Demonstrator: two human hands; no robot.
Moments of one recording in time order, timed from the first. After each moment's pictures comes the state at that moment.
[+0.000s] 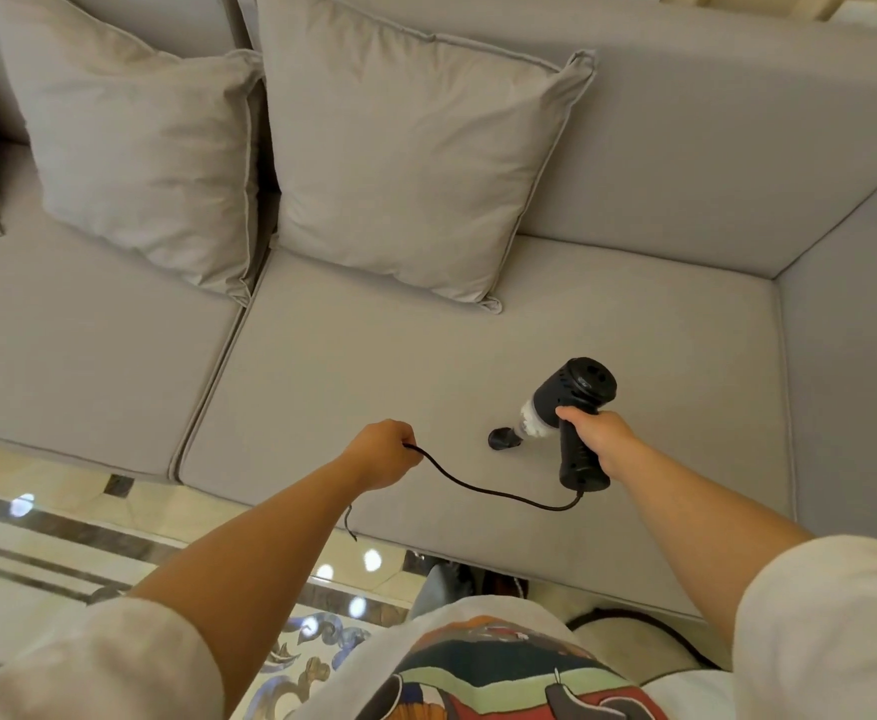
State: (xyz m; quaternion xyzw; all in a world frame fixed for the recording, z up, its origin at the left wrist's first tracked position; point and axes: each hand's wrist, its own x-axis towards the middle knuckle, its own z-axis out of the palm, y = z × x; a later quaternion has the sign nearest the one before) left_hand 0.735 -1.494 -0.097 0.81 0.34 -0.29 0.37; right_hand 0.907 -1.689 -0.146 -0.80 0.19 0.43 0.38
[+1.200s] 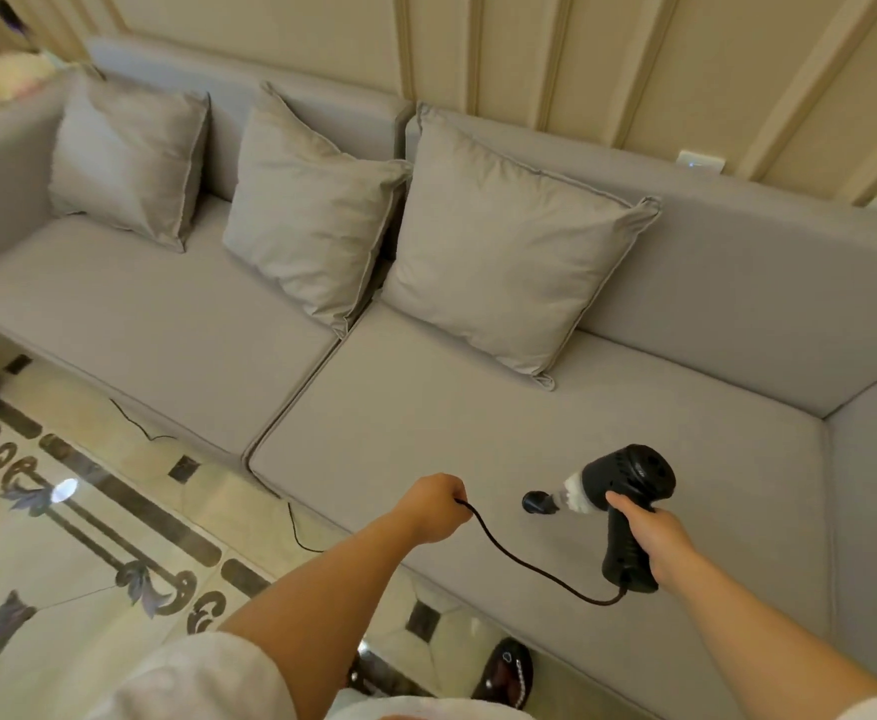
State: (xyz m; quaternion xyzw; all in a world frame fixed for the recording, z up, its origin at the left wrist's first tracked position) left_hand 0.673 -1.561 -0.048 0.80 0.39 -0.21 0.41; right_hand 0.856 -1.744 -0.095 -0.79 0.15 0.42 0.42
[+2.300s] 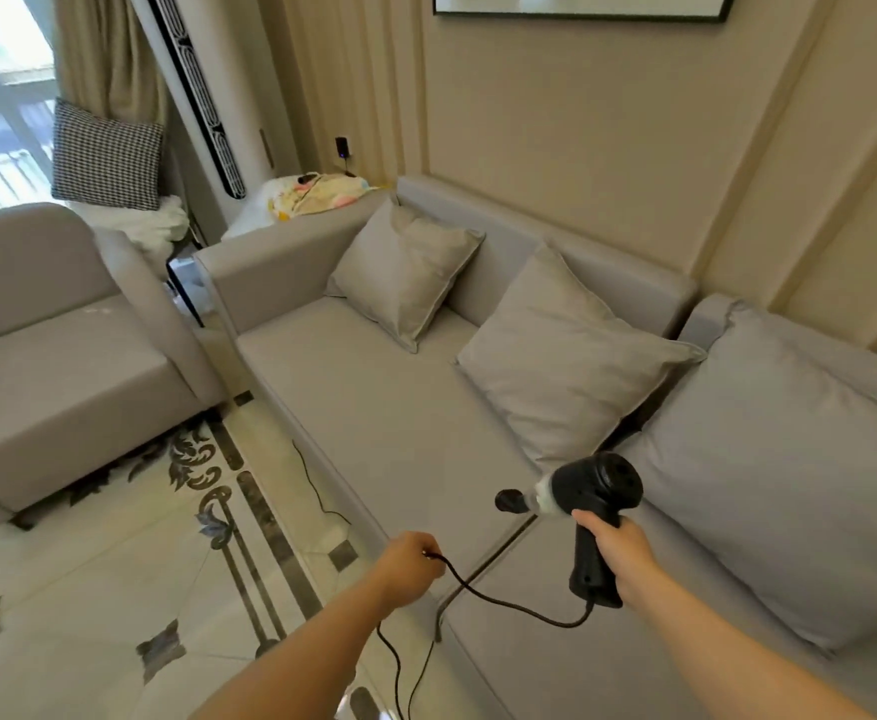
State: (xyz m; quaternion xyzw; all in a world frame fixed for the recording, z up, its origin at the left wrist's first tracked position) left_hand 0.417 -1.253 0.006 0.67 0.58 -0.02 0.46; right_hand 0.656 -1.310 -0.023 -0.74 -0.12 0.47 0.46
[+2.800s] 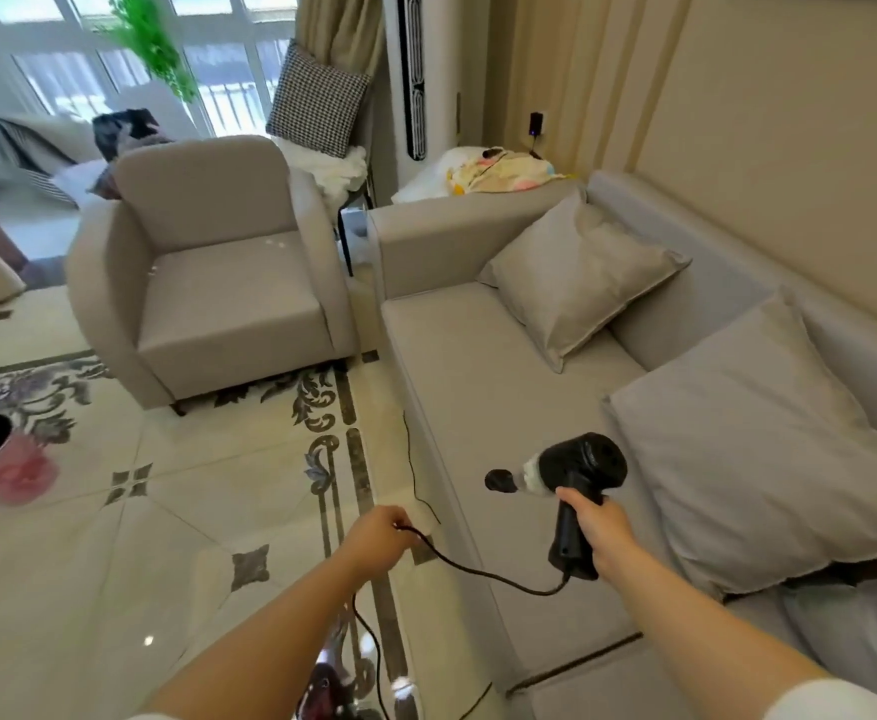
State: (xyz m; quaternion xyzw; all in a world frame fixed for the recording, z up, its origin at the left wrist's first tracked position) left_hand 0.257 -1.138 0.008 0.52 0.72 0.09 0.45; right_hand 0.508 -1.093 -0.027 -0.71 -0.23 0.56 0.36
